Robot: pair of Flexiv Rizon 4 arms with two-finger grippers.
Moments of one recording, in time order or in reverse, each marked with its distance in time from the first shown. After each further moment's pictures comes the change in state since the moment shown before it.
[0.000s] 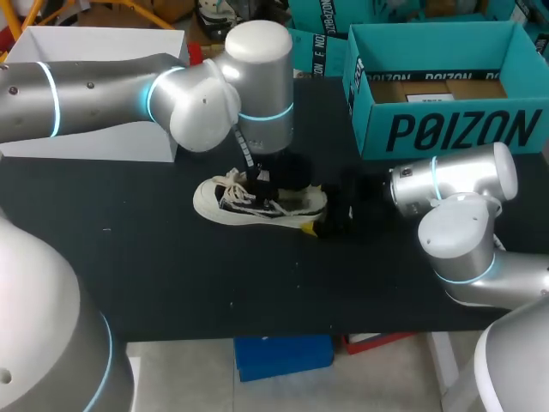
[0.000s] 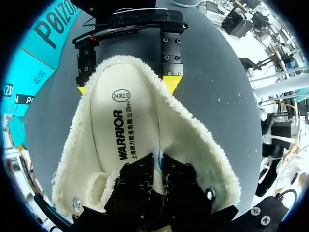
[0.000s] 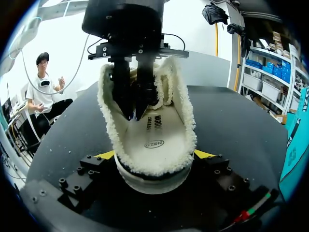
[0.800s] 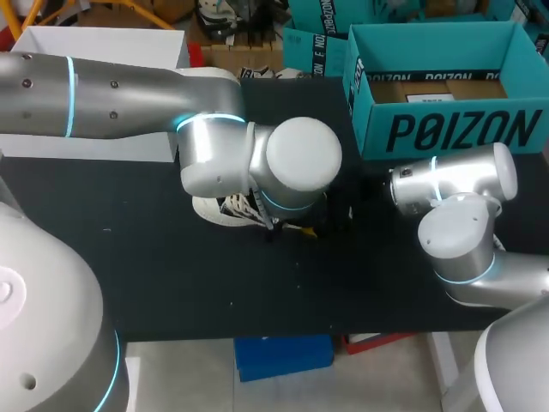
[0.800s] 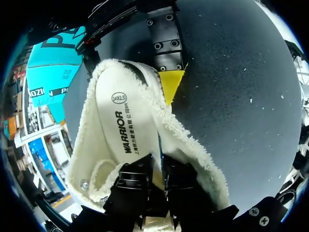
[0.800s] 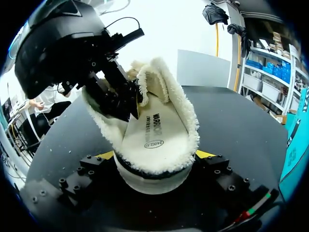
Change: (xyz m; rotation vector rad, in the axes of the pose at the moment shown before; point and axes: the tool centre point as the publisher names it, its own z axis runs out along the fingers) left arm 0.007 -0.002 -0.002 -0.258 -0.443 -0.088; right arm 0.000 0.000 0.000 -0.001 0.000 -0.002
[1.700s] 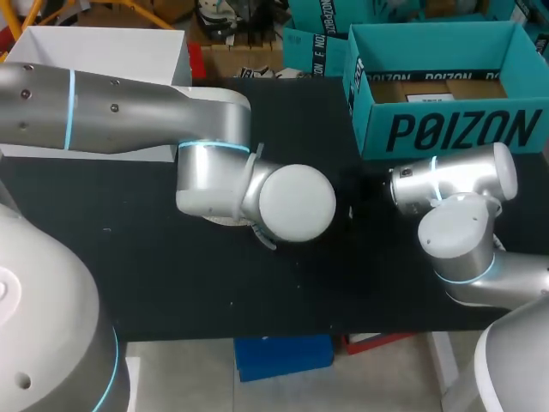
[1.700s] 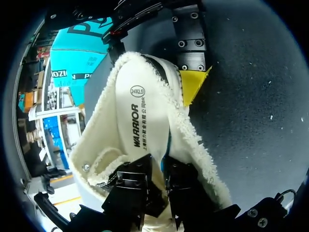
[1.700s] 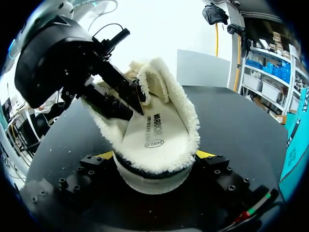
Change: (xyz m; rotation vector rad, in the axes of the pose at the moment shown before) left arm -0.007 0.001 0.003 0.004 -0.187 -0.185; right arm 0.000 0.000 0.000 0.000 -0.001 0.001
